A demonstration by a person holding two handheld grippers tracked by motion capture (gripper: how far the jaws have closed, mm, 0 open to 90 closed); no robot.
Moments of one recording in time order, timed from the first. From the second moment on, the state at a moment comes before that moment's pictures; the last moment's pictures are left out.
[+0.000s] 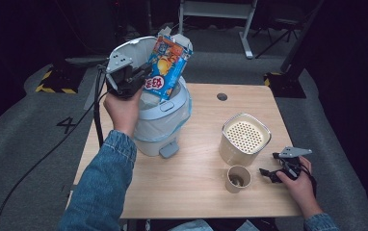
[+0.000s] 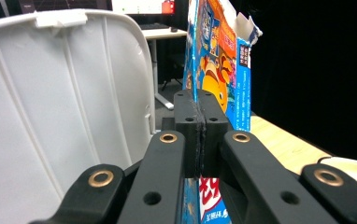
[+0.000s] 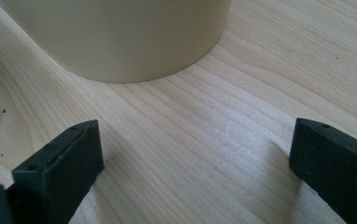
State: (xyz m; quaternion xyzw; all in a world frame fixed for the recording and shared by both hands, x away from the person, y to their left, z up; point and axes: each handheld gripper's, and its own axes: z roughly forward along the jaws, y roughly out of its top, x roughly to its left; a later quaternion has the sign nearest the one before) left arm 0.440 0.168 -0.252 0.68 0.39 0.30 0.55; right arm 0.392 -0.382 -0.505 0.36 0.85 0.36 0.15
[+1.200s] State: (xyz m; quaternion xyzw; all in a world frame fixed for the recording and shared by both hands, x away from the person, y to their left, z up) left arm 0.396 0.159 -0.246 0.77 0.29 0.21 0.53; right arm 0.392 -0.382 -0.505 0.35 0.85 0.36 0.15
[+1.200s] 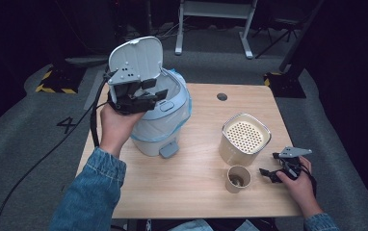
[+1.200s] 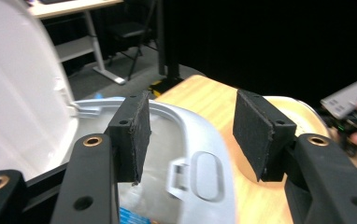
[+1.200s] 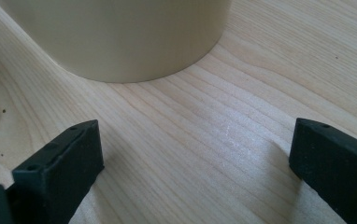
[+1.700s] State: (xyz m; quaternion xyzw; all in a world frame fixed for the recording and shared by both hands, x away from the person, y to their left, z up) left arm 0.346 0.163 -0.275 0.81 0.25 0.17 0.51; right arm 0.392 -0.382 -0.505 0.35 0.85 0.36 0.15
